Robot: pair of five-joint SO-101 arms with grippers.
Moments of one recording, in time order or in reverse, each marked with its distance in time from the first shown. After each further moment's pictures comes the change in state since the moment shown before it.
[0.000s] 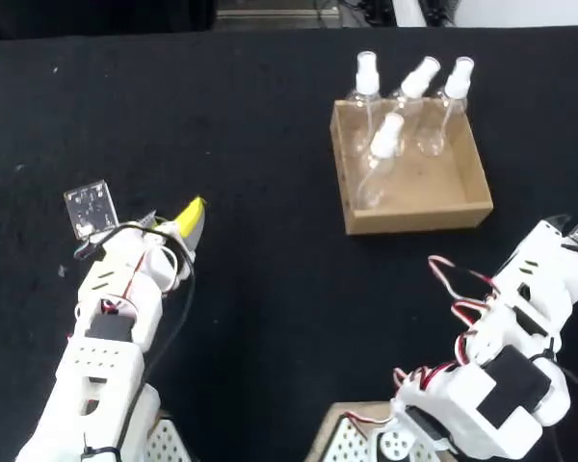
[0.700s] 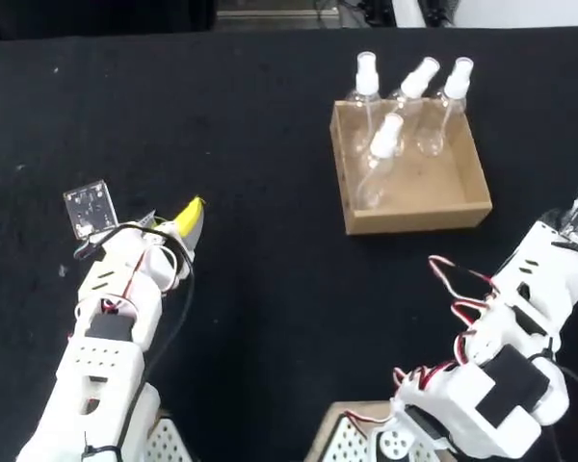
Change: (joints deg) left arm -0.3 0.0 0.0 0.0 0.0; right arm 0.3 0.0 -0.1 -1.3 7.3
